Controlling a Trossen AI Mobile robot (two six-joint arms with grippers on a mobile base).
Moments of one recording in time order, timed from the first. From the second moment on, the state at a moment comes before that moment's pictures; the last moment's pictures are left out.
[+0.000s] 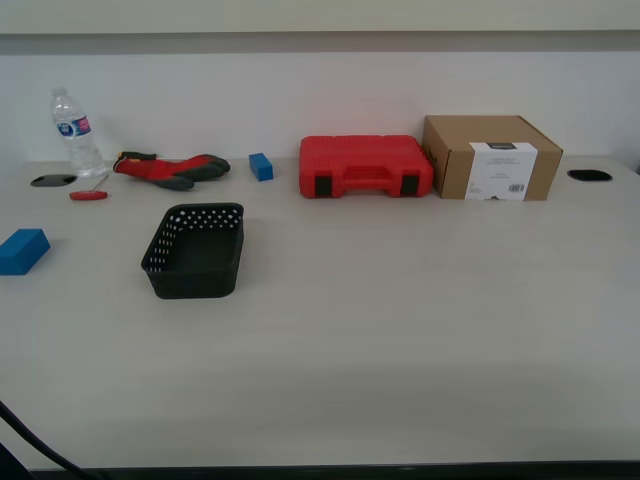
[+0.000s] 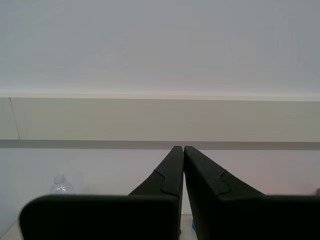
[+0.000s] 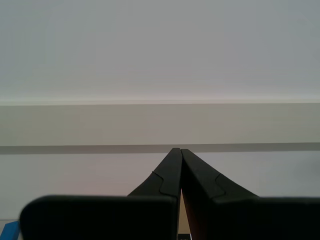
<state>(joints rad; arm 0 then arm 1) 0.00 1.05 0.52 0.62 0.00 0.00 0.00 1.05 0.52 0.61 0.00 0.00</state>
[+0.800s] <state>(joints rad) 0.00 1.05 0.52 0.62 0.00 0.00 0.00 1.07 0.52 0.60 -0.03 0.09</state>
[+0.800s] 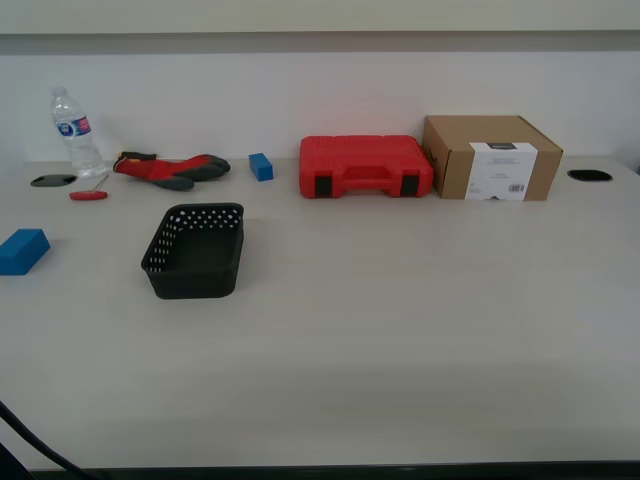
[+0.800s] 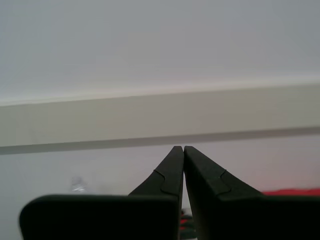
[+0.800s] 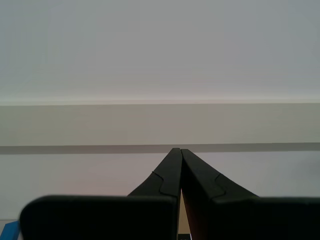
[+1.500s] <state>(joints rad) 0.00 1.05 0.52 0.61 0.00 0.00 0.30 1.94 0.60 0.59 -0.29 0.36</state>
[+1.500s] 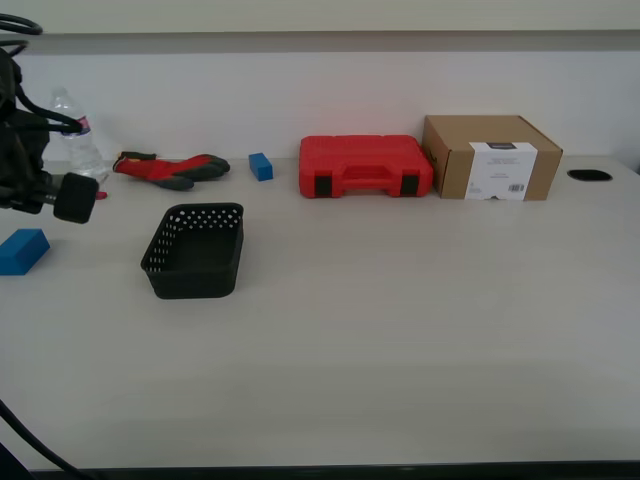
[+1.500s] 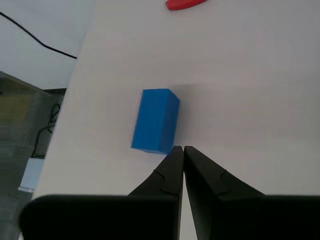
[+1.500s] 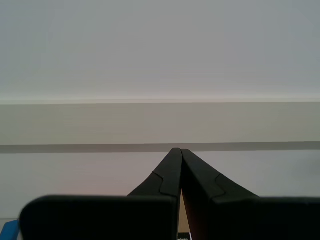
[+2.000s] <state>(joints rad) 0.00 1.05 0.52 0.61 0.00 0.00 0.60 2.01 0.86 0.33 -0.02 0.31</state>
